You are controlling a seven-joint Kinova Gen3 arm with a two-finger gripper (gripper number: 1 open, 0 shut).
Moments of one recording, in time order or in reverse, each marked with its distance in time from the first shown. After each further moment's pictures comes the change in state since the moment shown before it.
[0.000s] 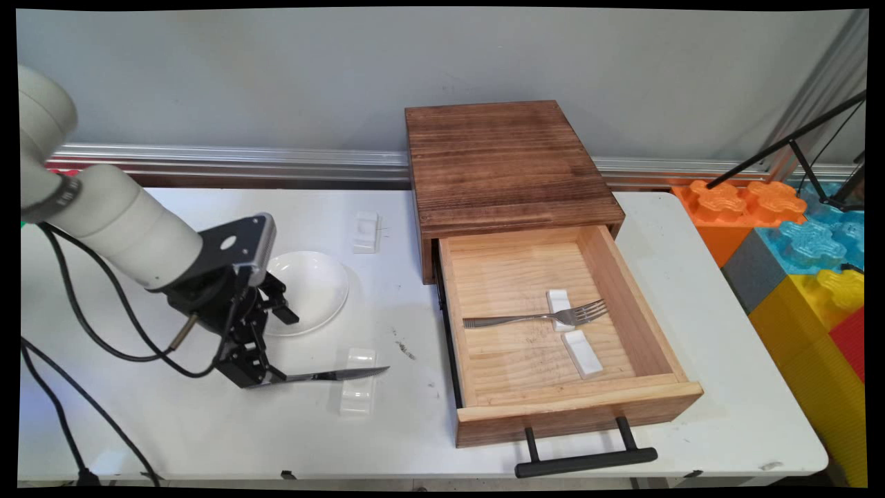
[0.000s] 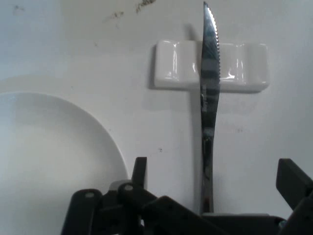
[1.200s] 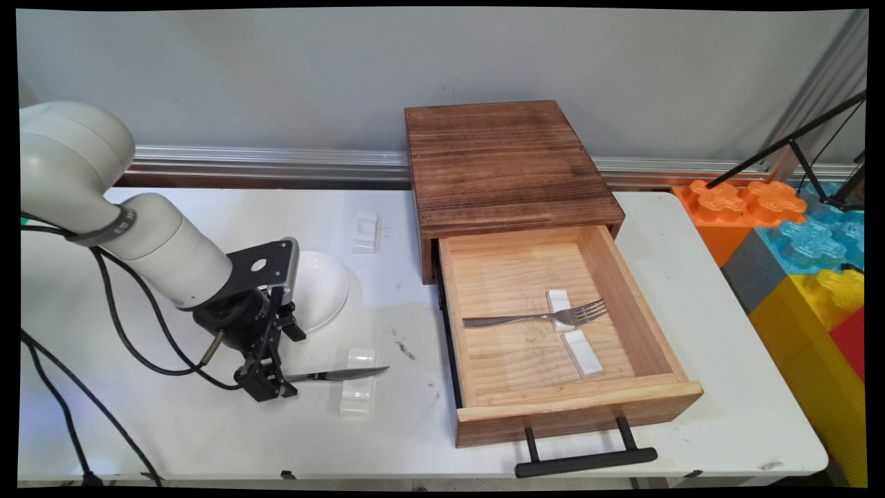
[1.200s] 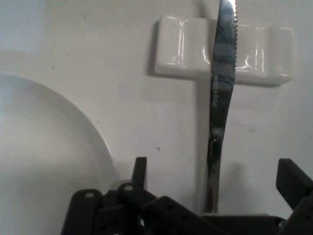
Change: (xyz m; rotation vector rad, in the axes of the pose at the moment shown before) arm 0.005 -0.004 0.041 -0.017 -0.064 -0.054
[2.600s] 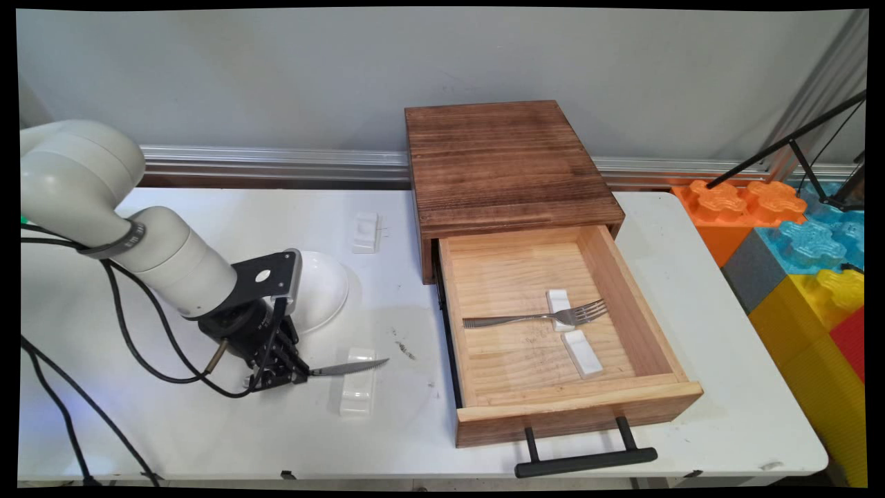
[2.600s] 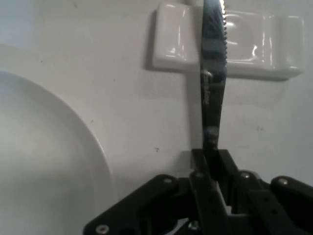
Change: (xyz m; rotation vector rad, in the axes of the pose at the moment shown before) arm -0.006 -0.001 0.017 -0.007 -0.005 0.009
